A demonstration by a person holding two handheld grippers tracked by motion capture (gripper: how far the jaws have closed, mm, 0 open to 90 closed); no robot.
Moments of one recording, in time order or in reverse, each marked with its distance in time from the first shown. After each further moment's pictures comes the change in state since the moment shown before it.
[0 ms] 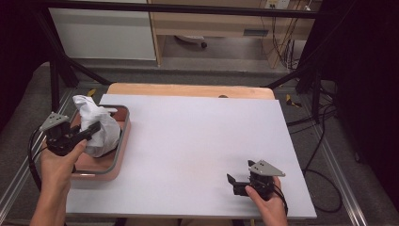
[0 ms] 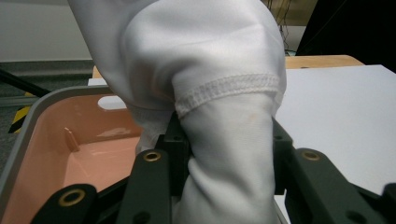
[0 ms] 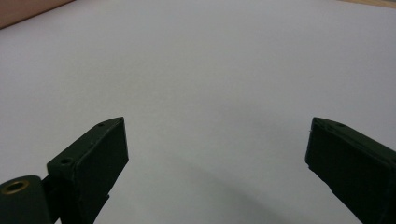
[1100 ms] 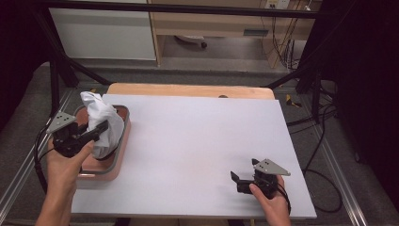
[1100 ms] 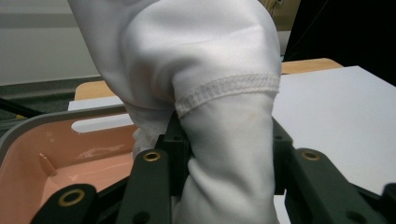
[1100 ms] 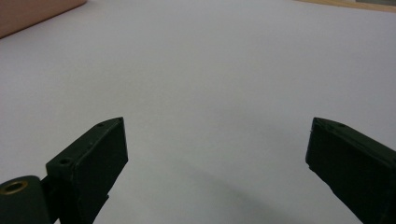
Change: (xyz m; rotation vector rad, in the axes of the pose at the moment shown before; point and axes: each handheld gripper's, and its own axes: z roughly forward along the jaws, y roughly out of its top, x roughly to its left) left arm -0.032 0.012 -0.010 -0.051 -0.040 0.057; right arm -0.010 0.000 -0.004 -0.029 -0.014 0.034
